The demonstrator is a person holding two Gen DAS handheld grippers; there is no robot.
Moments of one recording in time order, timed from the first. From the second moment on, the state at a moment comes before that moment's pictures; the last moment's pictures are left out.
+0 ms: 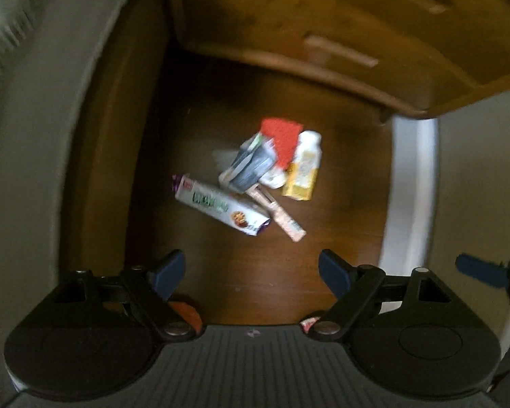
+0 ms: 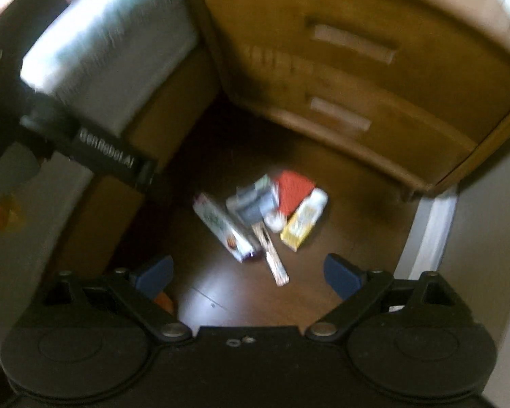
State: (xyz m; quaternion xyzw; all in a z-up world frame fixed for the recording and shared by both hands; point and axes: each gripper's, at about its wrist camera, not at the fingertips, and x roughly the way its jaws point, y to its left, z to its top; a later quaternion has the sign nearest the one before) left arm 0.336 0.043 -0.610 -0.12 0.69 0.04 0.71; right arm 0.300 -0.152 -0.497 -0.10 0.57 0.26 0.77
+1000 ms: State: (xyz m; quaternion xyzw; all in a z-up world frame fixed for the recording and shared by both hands) left arm 0.360 0.081 -0.923 -0.28 0.72 0.20 0.60; right arm 0.341 -0.100 -0.852 -0.21 0.60 0.30 0.71
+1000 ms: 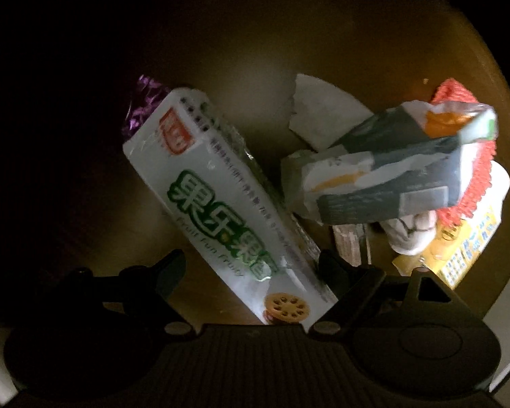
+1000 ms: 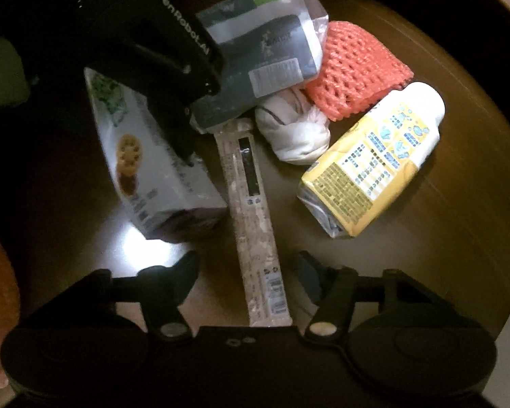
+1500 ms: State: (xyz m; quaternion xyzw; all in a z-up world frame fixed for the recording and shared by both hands) left arm 0.334 0.088 -0.929 -0.30 0.72 0.21 0.59; right arm 0.329 -0.077 -0.852 -0.24 0.56 0.29 0.73
